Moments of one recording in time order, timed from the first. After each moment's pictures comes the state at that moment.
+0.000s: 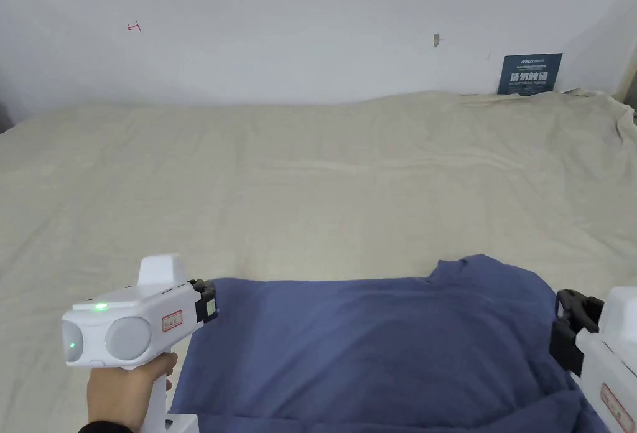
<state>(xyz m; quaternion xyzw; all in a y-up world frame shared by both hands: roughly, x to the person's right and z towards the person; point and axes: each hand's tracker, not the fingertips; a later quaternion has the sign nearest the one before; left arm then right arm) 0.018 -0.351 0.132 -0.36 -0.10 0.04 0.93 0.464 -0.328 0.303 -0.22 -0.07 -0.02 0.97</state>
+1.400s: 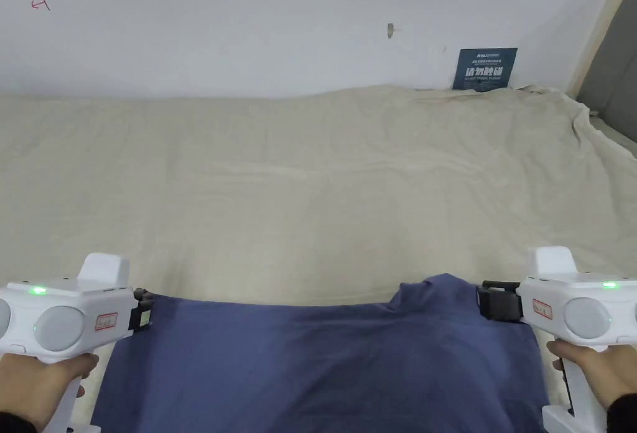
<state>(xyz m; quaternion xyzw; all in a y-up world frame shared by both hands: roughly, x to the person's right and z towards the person) 0.021 -0.385 0.028 -0.41 -0.12 -0.07 0.90 0.560 -0.430 0.081 -0.41 -0.07 0.01 0.91</state>
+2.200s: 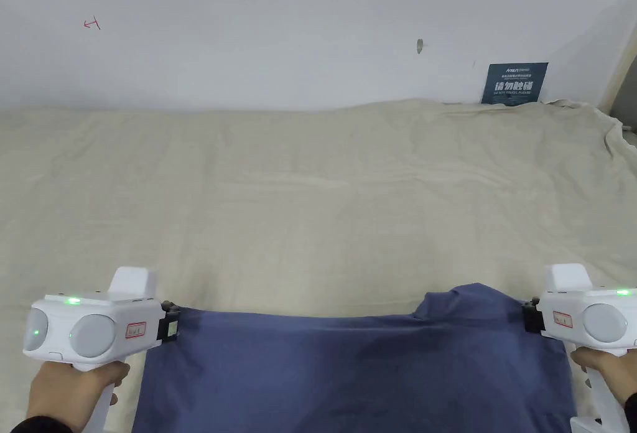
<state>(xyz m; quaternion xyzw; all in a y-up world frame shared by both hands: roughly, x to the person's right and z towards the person) 0.006 -0.385 0.047 -0.42 -0.11 -0.05 0.90 0.548 -0.430 0.094 -0.43 -0.04 0.01 0.90</state>
